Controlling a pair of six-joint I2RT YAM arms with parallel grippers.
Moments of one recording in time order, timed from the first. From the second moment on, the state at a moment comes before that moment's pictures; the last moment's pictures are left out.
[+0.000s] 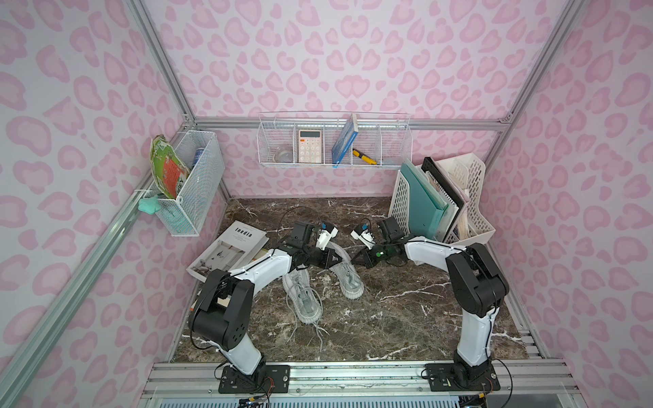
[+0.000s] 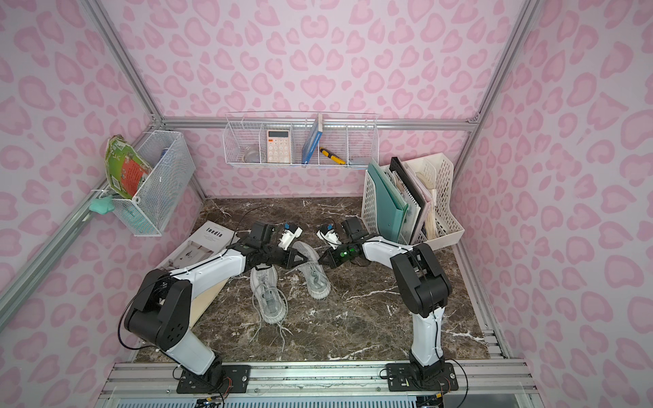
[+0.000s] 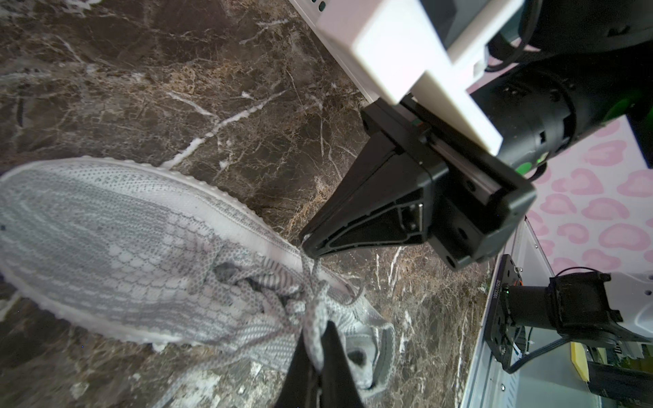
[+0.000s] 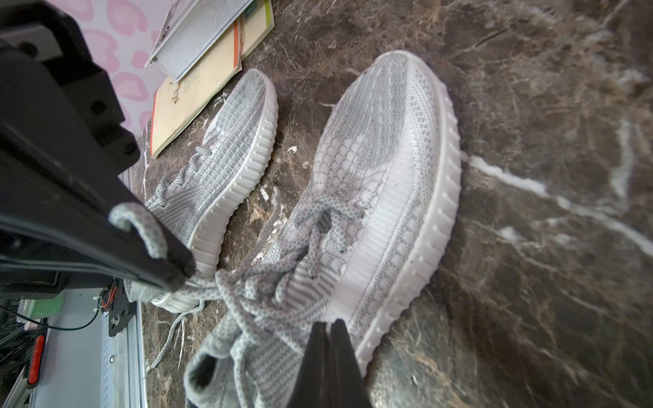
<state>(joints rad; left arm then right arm) -0.37 1.66 1.02 -0.20 0.66 -0.12 0.52 1.95 1.23 -0.25 -0.74 -0.03</state>
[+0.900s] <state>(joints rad) -0.37 1.67 1.02 -0.21 0.65 -0.12 0.51 1.89 1.18 -0.33 -0.75 -0.08</state>
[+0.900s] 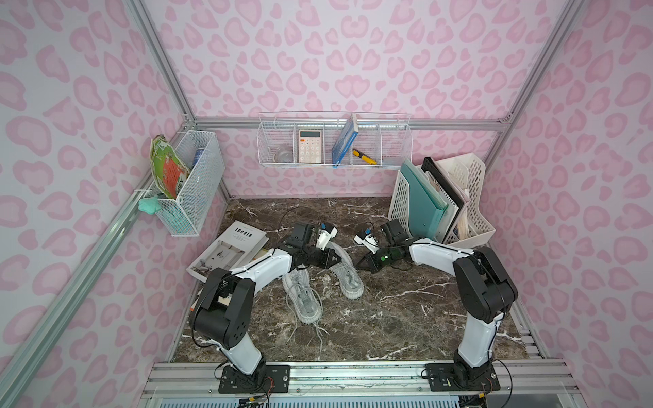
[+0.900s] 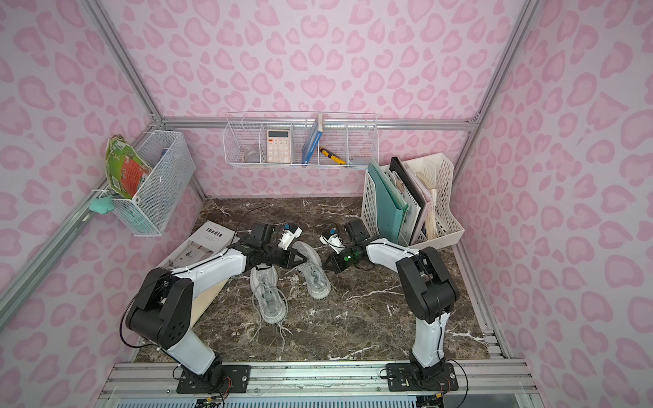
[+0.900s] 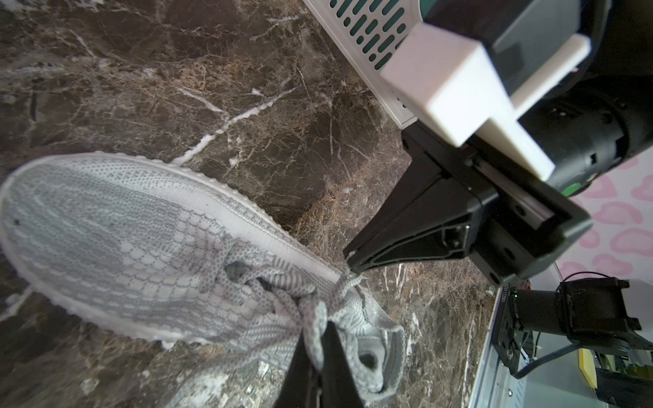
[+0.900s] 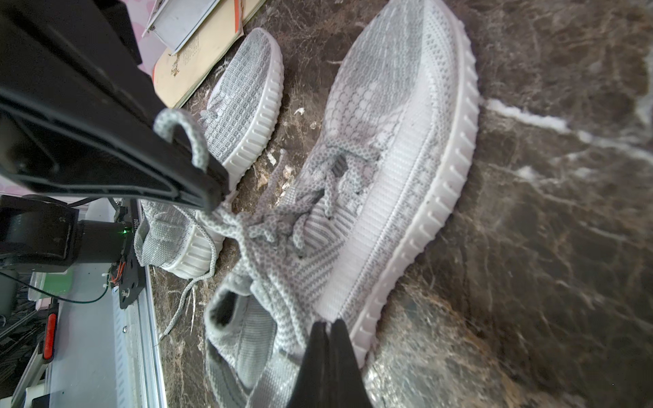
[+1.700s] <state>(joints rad) -0.37 1.68 1.03 -0.21 0.66 -0.11 0.46 1.95 1.23 -0.25 -0.91 -0.07</state>
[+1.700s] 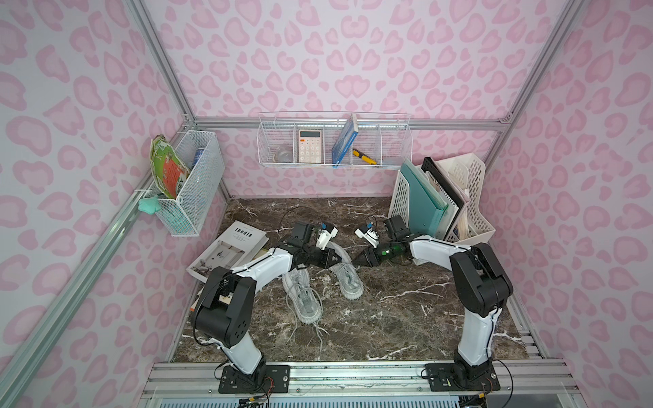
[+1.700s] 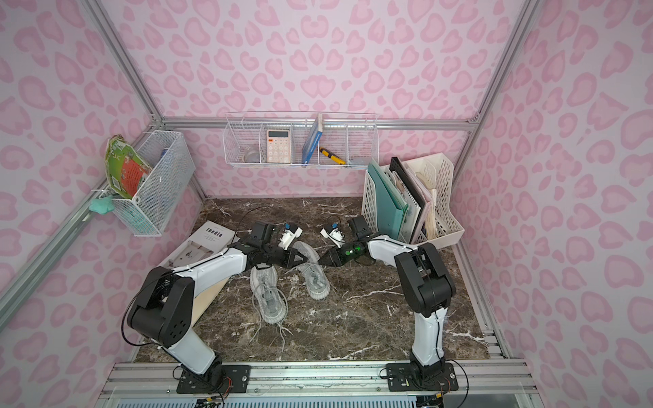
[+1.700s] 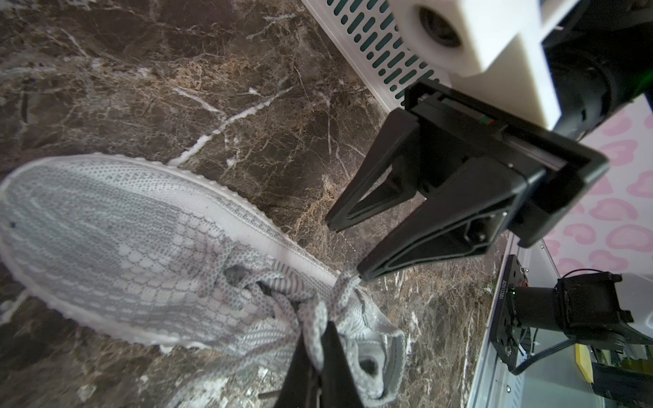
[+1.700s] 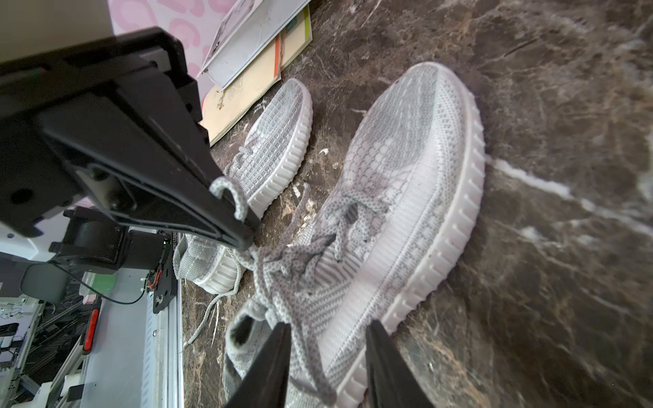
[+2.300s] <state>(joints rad) -0.37 1.68 1.03 -0.21 0.66 -0.10 0.49 2.04 1.31 -0.26 -0.99 -0.08</state>
